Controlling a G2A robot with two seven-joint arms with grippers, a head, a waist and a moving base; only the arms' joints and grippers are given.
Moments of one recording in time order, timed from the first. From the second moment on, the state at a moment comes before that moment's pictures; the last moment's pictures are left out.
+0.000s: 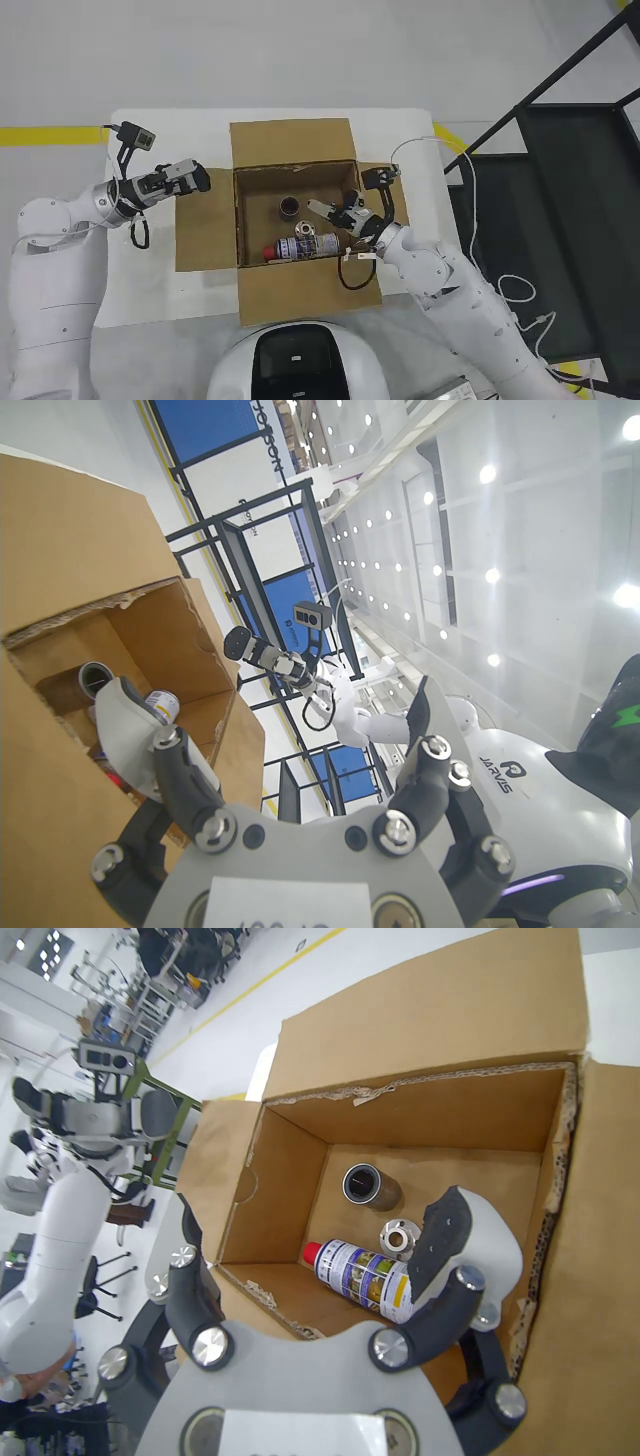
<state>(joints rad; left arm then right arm) 1.01 -1.16 -1.56 -1.29 -0.40 -0.33 -1.35 -1.35 -1.12 1.11 -1.83 -0.51 0.03 0.39</state>
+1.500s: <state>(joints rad) 1.04 -1.14 -1.62 -1.29 -0.45 -0.33 -1.36 -0.75 -1.37 0.56 -1.27 -0.77 0.28 0.75</state>
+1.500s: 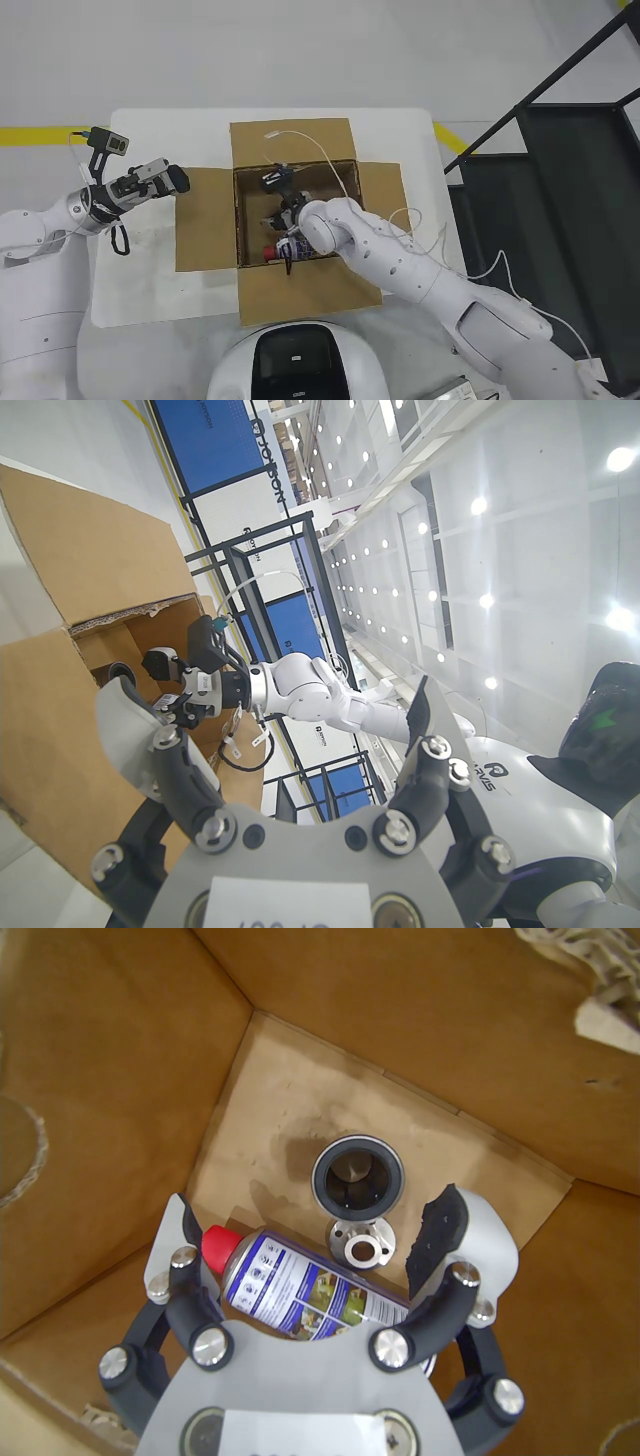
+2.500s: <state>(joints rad) 1.04 -1.09 -1.78 -1.21 -0.43 -0.24 -1.31 -0.81 -1.39 0.64 -1.33 -0.95 0.31 0.81</state>
